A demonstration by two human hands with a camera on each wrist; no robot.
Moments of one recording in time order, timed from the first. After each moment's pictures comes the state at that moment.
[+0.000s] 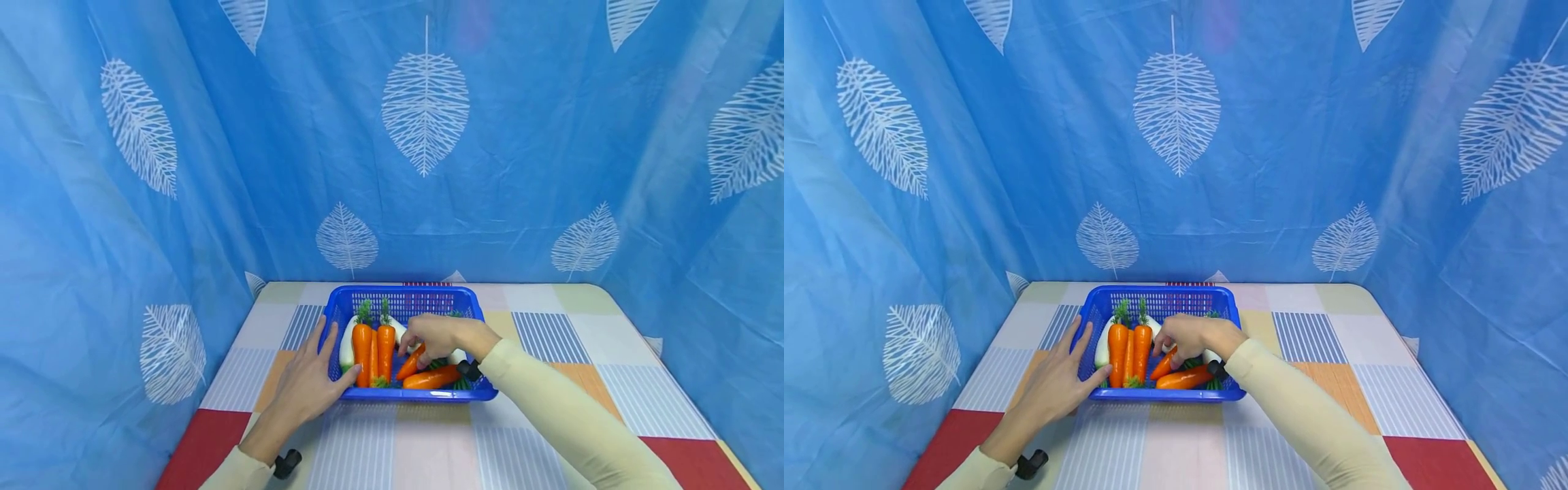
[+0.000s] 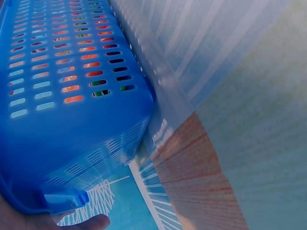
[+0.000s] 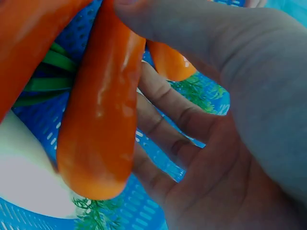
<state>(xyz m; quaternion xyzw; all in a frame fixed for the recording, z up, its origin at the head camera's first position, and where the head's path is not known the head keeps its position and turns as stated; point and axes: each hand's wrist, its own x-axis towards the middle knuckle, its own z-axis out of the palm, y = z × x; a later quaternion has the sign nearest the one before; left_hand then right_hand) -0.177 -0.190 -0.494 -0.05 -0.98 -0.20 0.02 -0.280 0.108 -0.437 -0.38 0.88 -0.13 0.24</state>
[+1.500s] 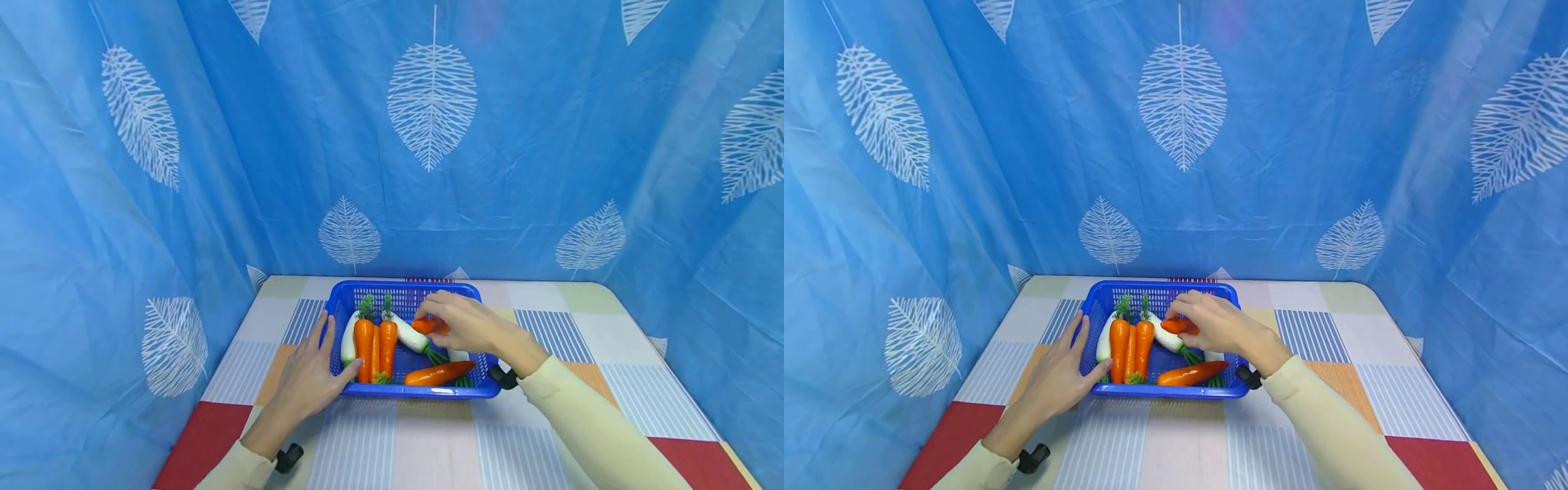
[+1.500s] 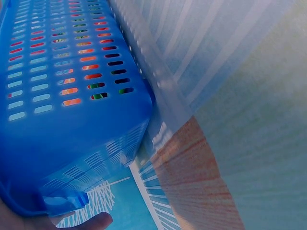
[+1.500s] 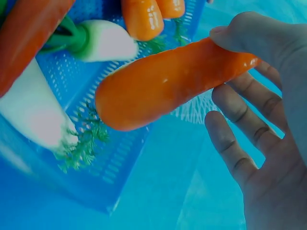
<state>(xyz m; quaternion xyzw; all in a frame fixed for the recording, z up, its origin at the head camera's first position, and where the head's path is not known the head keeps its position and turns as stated) -0.176 -0.188 -0.494 -0.05 -0.98 -0.21 0.02 -0.257 0.153 -0.418 -0.43 0.89 -0.14 -0.06</state>
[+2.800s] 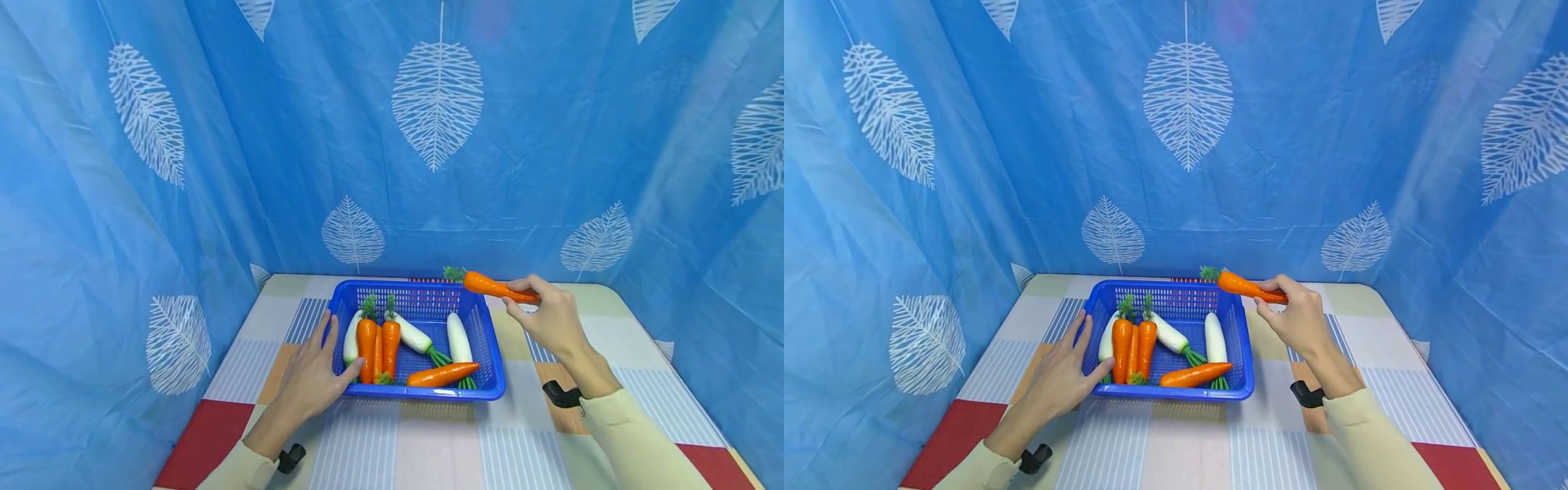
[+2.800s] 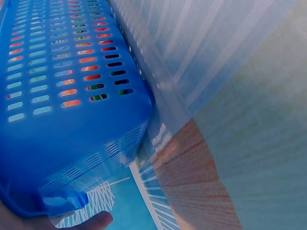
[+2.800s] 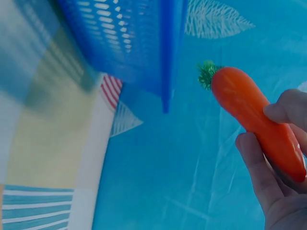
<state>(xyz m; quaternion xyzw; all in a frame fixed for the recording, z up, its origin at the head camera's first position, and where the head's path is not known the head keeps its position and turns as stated) -0.176 -0.189 -0.495 -0.05 -0.98 -0.20 0.03 -0.251 0.257 -0.436 -0.22 0.87 -0.29 -0.33</state>
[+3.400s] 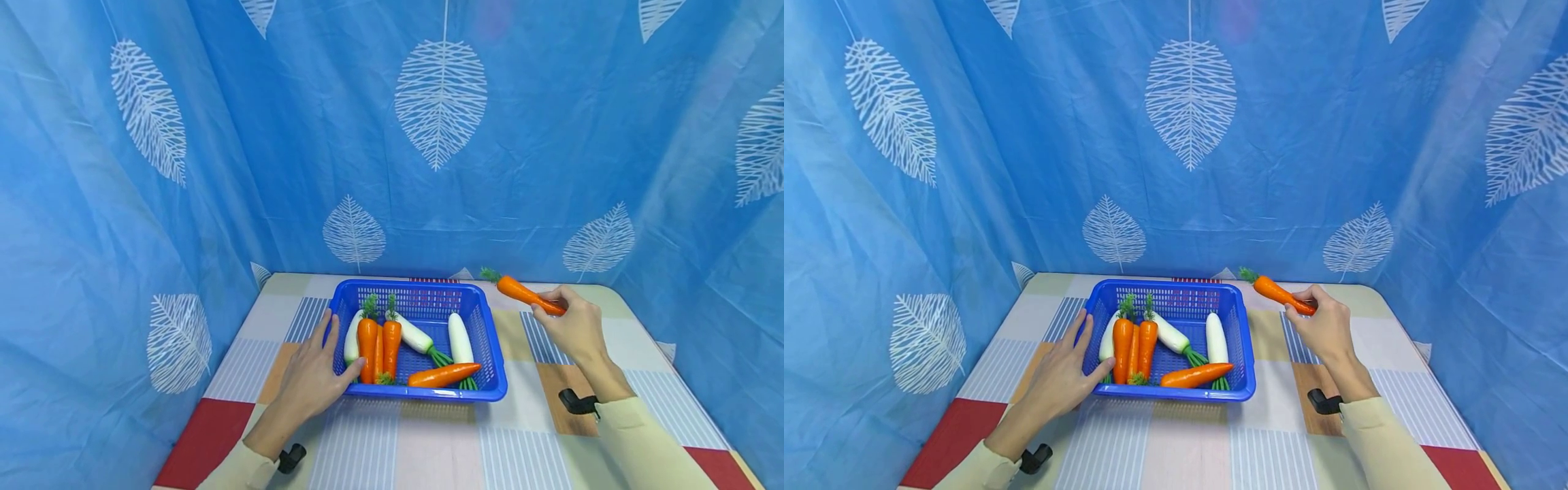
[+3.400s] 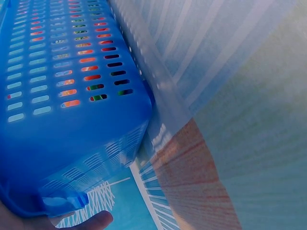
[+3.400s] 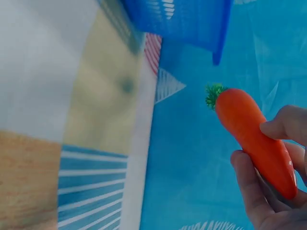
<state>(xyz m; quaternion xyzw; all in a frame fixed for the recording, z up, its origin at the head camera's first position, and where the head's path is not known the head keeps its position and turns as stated) -0.176 -0.190 -0.496 -0.05 -0.98 -0.21 0.03 -0.252 0.300 -0.468 -0.08 0.91 -0.32 -0.27</state>
